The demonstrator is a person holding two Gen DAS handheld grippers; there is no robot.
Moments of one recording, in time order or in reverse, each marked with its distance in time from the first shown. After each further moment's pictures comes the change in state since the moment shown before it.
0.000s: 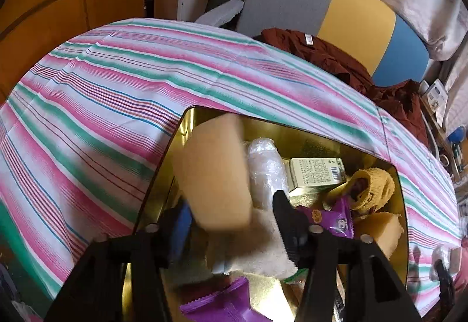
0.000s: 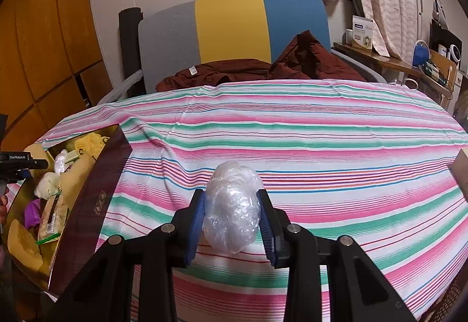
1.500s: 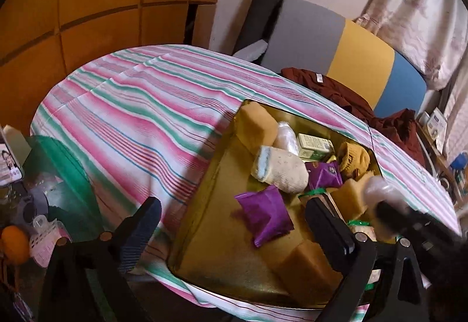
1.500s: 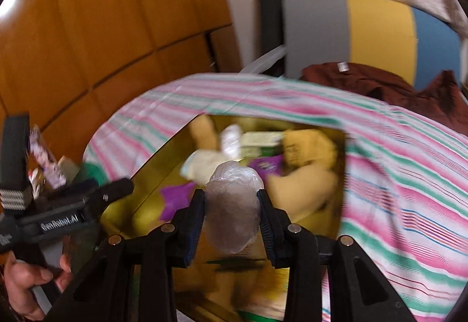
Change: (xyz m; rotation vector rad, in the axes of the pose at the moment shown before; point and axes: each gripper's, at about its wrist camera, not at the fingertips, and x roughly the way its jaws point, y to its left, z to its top) left arm -0.114 0.041 -0.103 -0.105 -0.205 0.057; right arm -0.010 0.225 0.010 -0.348 0.134 0.513
